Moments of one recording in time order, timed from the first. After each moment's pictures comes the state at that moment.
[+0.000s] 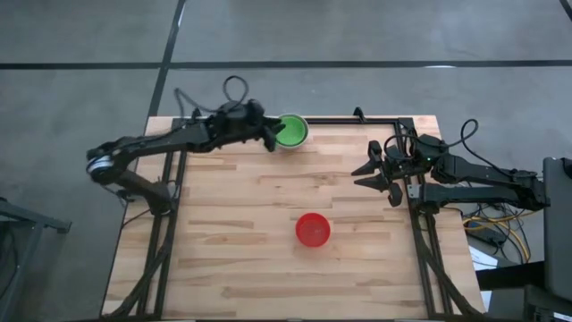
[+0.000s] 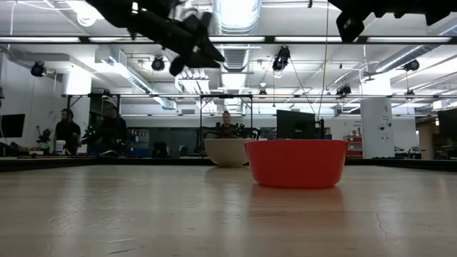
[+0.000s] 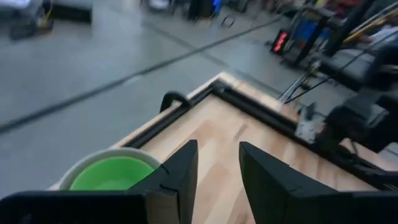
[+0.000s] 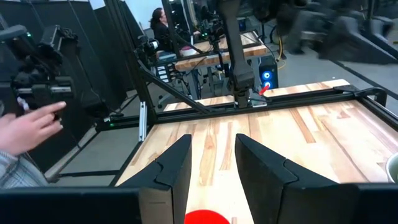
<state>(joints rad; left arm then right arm) 0.44 1.36 1.01 0.12 -0.02 -0.29 -0.24 0.64 0.57 0.00 -0.44 0.23</state>
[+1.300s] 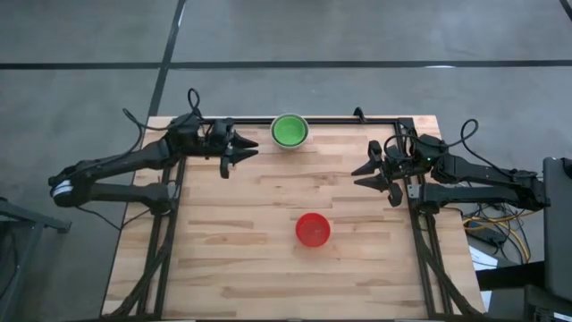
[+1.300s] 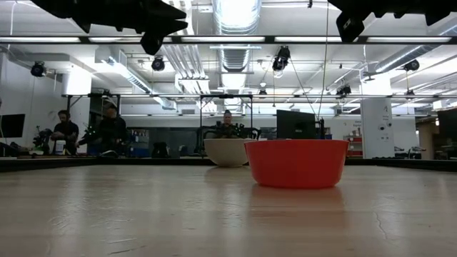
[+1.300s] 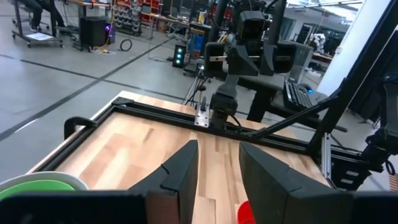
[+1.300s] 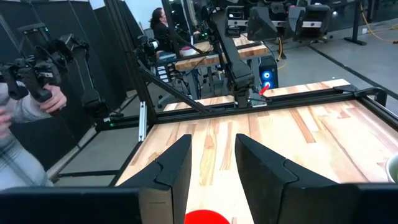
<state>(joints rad) 0.44 0.93 0.72 0.16 0.40 -0.19 -0.24 0.65 0.57 0.00 -0.44 0.23</state>
